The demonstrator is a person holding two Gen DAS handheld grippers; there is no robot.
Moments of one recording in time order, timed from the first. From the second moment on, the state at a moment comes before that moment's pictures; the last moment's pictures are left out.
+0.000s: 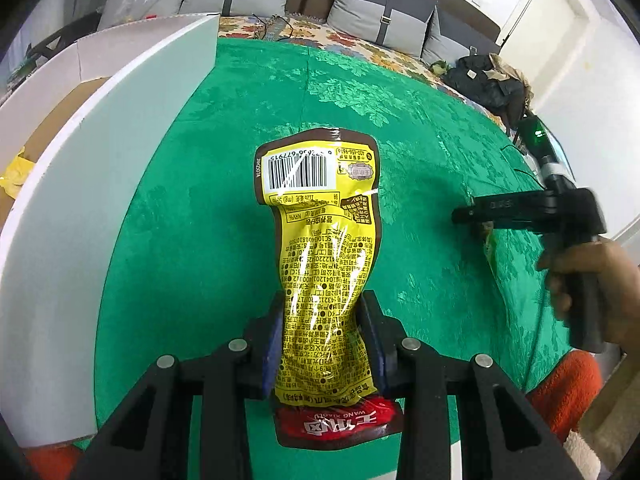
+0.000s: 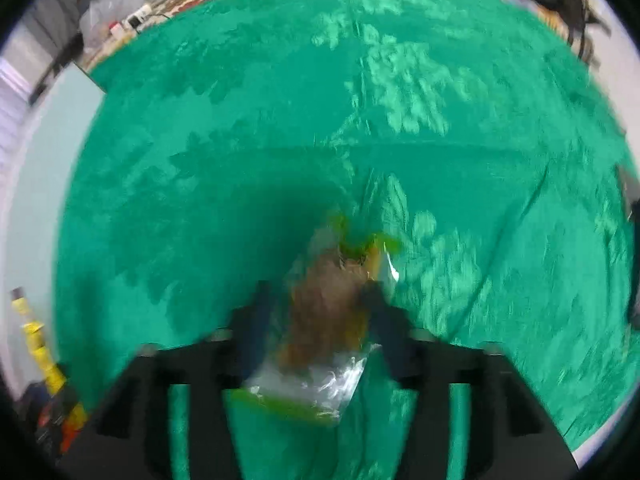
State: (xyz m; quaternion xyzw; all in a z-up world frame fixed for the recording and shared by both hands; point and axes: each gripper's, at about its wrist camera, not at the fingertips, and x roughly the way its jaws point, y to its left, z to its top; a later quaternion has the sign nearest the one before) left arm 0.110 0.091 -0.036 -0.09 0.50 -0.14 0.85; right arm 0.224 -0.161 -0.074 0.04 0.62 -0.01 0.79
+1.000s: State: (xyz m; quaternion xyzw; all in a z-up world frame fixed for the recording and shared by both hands) left arm 0.120 0.304 0.081 -0.19 0.40 0.01 0.89; right arm 0.196 0.069 0.119 0.16 0.46 0.37 0.79
